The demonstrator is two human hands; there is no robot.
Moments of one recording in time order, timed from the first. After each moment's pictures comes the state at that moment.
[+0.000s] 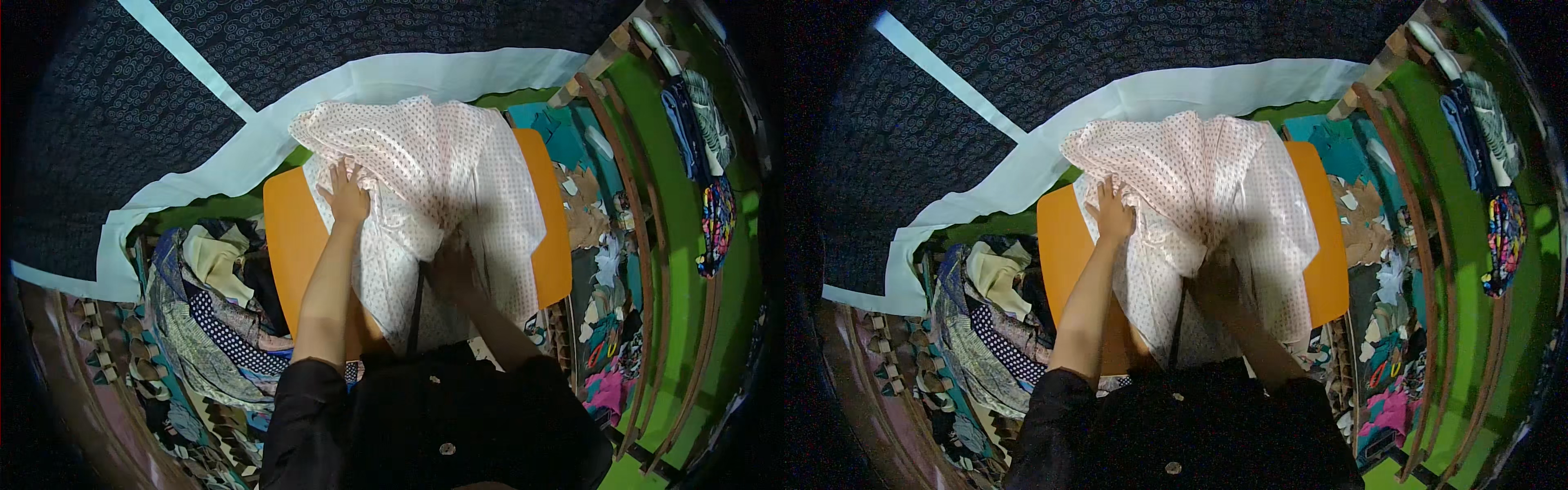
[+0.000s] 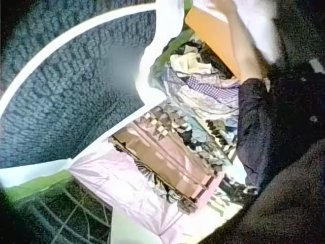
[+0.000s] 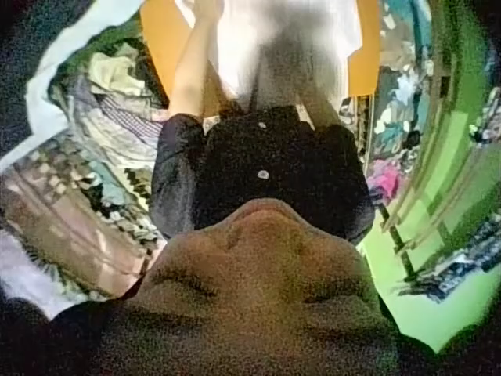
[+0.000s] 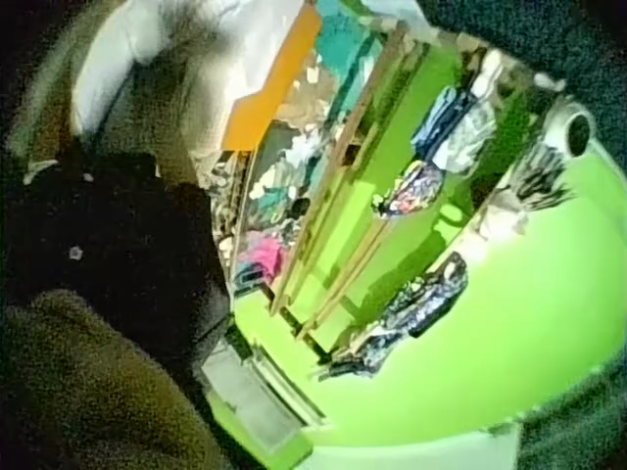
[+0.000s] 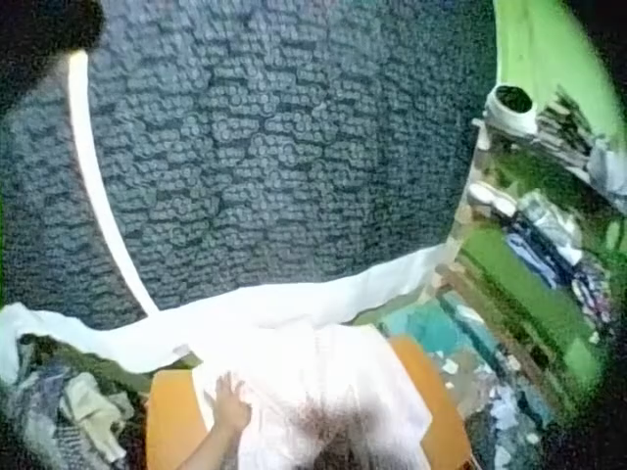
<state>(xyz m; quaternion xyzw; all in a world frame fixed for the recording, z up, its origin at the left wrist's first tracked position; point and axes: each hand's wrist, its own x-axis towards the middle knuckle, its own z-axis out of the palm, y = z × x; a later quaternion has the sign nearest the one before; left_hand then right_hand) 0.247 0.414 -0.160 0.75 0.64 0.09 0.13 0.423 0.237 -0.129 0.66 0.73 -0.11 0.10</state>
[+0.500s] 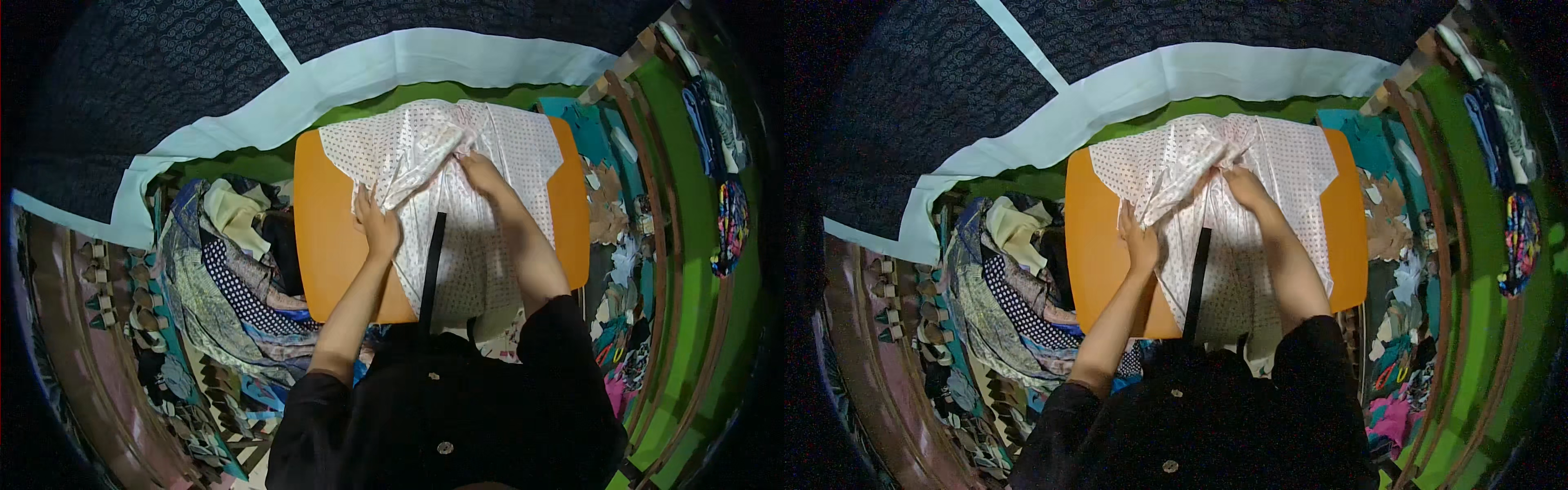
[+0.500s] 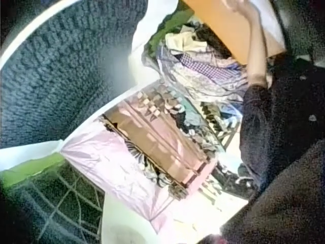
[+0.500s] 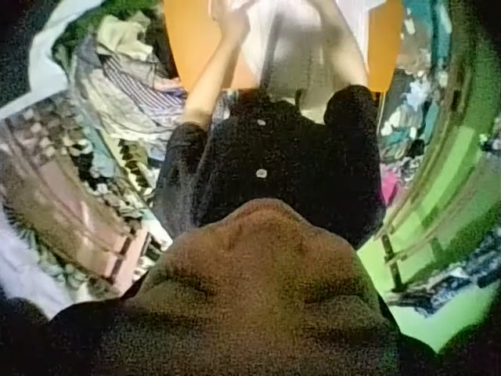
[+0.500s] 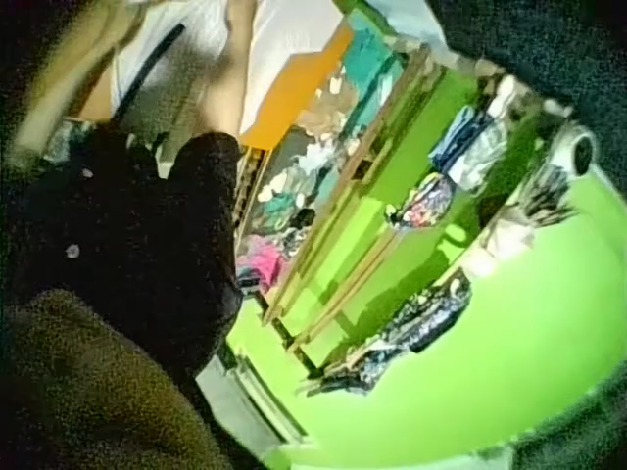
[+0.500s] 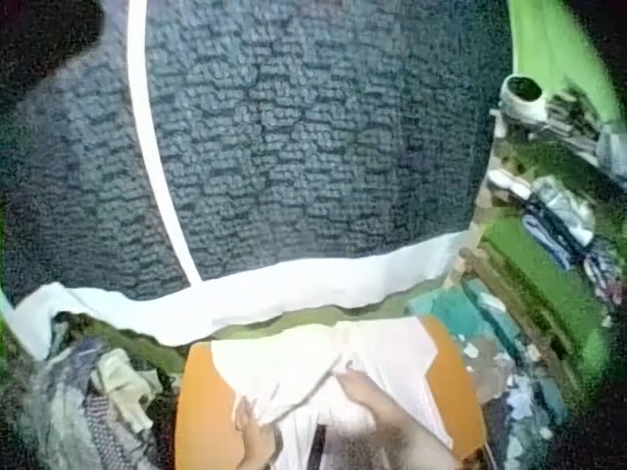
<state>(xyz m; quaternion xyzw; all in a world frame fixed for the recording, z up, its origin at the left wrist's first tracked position) 0.256 0.267 -0.157 0.61 0.65 0.38 0.26 0.512 0.352 -0.179 0.66 0.56 -0.42 -0.27</state>
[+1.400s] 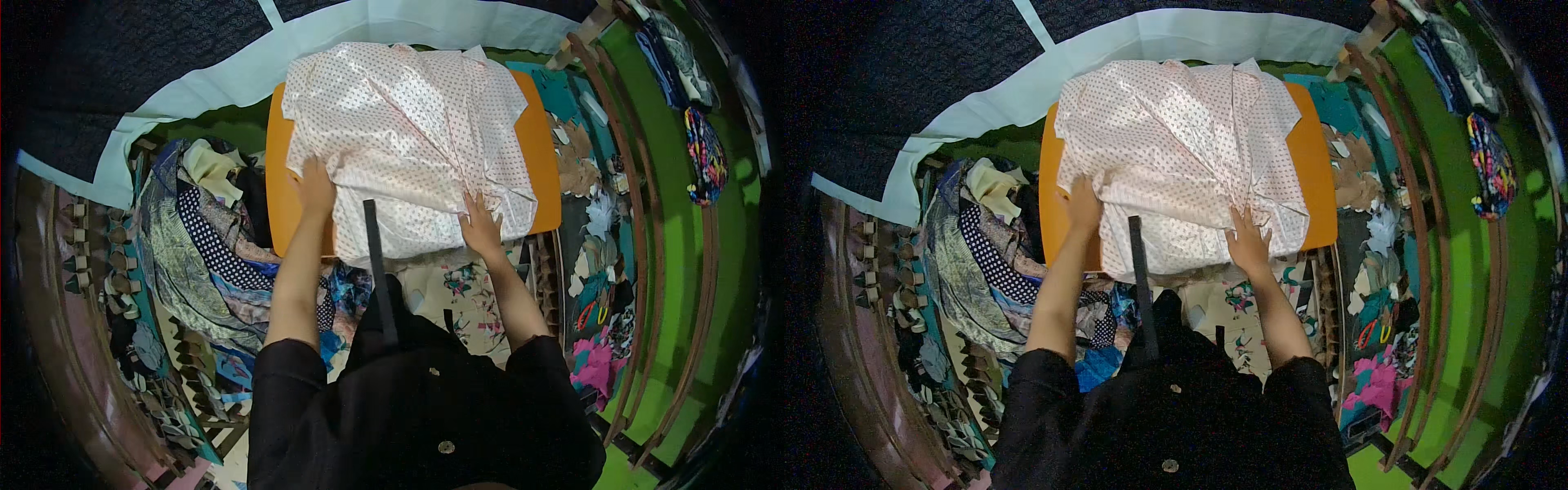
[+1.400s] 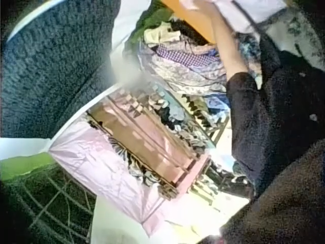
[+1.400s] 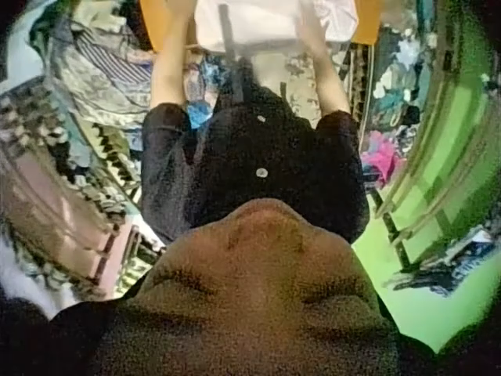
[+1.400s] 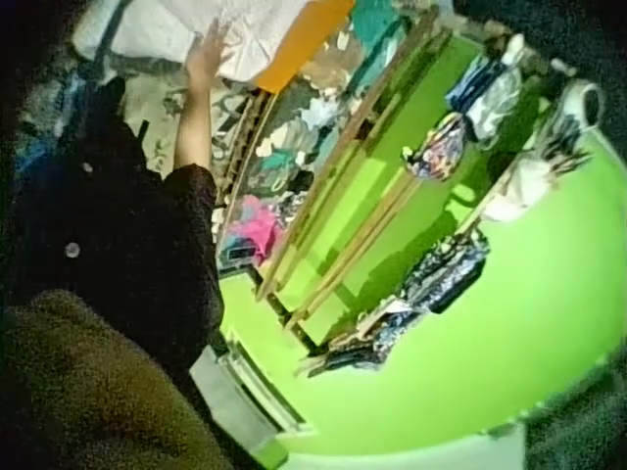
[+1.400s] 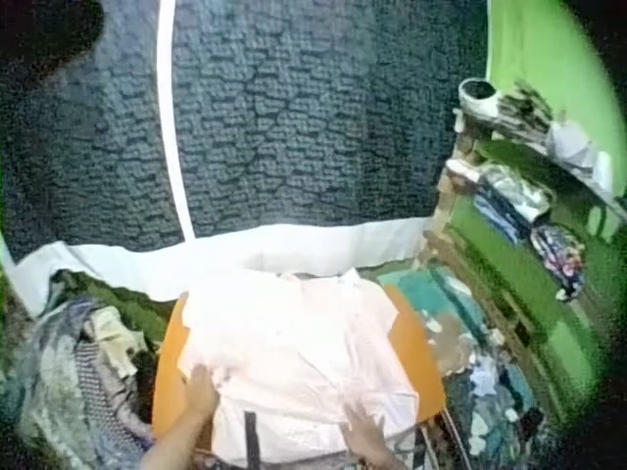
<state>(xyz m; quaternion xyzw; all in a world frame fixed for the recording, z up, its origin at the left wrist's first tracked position) 0.172 0.199 -0.203 0.72 0.69 0.08 0.01 0.506 0.068 -0.167 0.76 0.60 -0.24 -0.02</state>
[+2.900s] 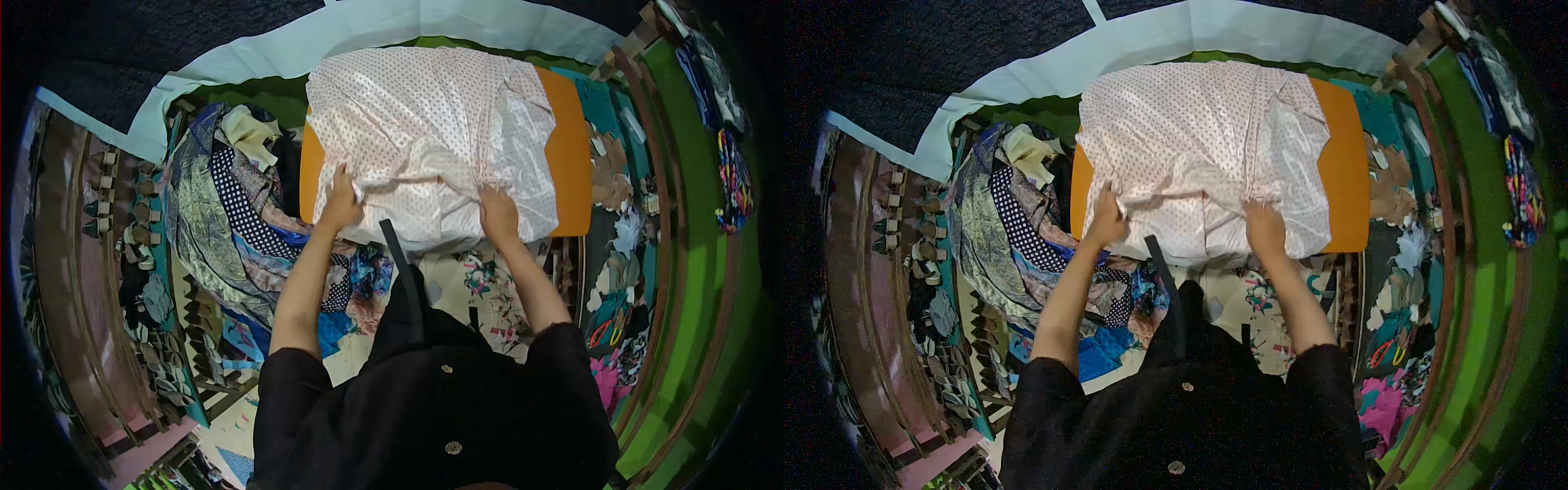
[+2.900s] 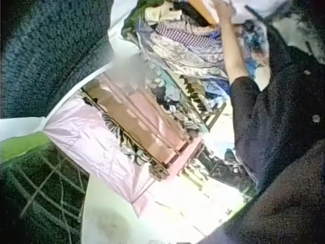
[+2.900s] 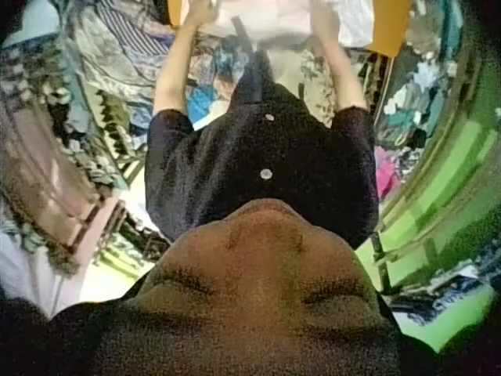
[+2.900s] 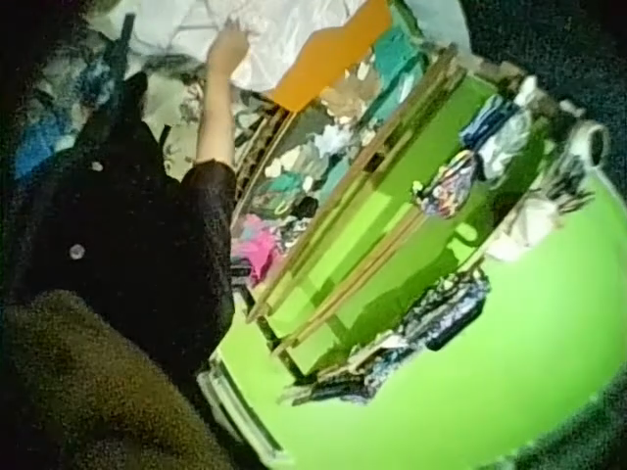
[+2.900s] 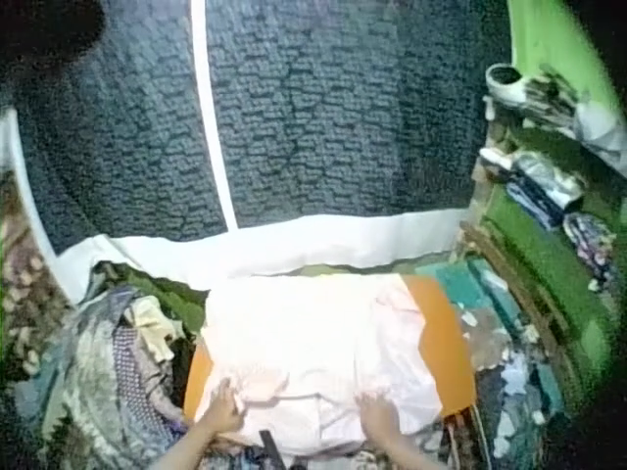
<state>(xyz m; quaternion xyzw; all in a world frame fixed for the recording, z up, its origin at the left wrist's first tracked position) 0.150 0.106 -0.193 0.72 0.62 0.19 0.22 0.509 0.074 -0.182 0.61 0.78 -0.10 -0.13</state>
